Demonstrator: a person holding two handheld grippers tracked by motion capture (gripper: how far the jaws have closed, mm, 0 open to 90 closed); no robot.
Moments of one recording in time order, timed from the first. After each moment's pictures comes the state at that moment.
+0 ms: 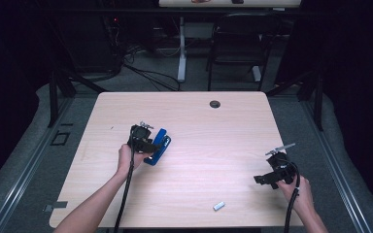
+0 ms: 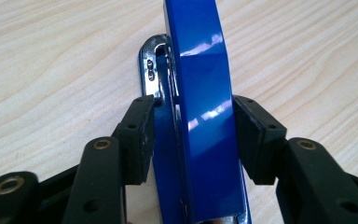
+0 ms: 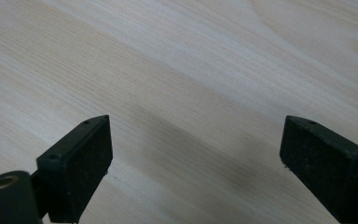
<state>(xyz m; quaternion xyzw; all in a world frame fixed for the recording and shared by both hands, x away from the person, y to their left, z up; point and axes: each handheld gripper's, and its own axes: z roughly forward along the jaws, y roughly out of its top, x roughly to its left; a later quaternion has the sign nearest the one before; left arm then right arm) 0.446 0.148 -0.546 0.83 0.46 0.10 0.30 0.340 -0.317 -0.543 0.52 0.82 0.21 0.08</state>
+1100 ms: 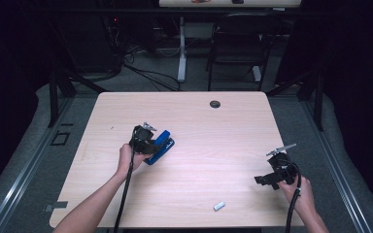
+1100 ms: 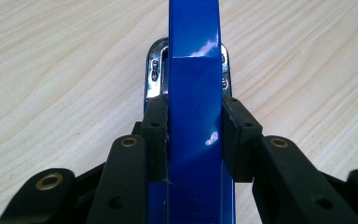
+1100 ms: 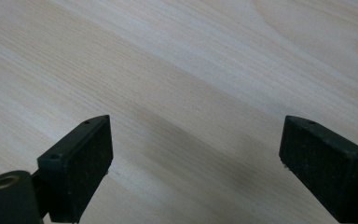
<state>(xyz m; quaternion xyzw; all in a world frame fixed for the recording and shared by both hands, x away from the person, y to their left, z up) 0.442 0.146 -0.546 0.85 0.41 0.11 0.30 0.338 -0.318 -0.543 0.51 0.83 0.21 0.08</state>
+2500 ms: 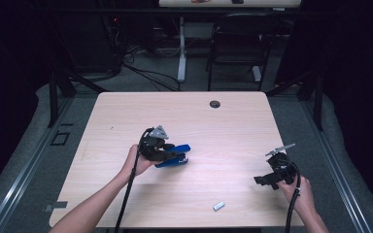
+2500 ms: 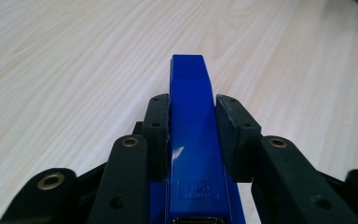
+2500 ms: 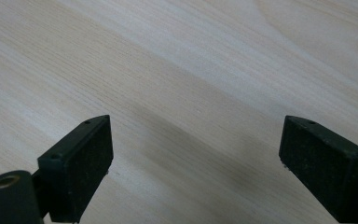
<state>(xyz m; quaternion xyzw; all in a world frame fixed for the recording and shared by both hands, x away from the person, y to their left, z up) 0.398 0.104 -0.507 0.89 0.24 0.07 0.38 0.339 -0.317 -0.543 0.51 0.83 0.21 0.07</state>
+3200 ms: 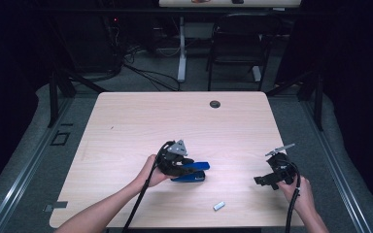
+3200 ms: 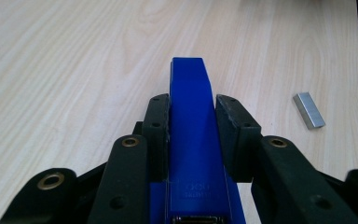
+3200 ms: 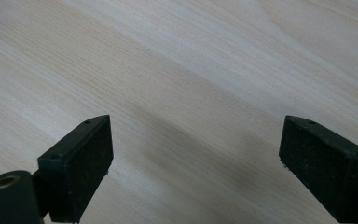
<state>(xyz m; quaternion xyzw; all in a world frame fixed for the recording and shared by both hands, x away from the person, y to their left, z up) 0.365 0.058 -0.518 0.91 0.15 0.02 0.38 0.340 -0.317 -0.544 0.51 0.83 0.21 0.07</state>
